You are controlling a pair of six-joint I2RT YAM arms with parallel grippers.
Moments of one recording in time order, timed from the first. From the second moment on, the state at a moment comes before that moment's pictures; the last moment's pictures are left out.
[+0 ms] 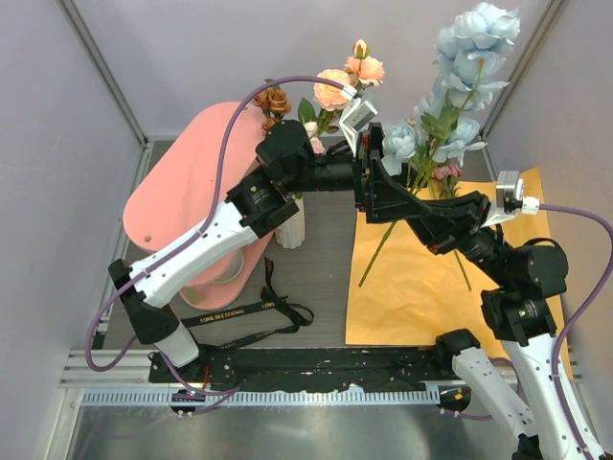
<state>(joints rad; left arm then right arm) -0.98 1.63 1.86 0.06 0.70 -0.61 0.27 0.55 0.88 0.18 -0.59 0.54</state>
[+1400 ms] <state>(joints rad) -0.96 1.08 1.39 0.02 -0.69 -0.03 0.30 0.53 0.83 -0.15 -0.33 0.39</state>
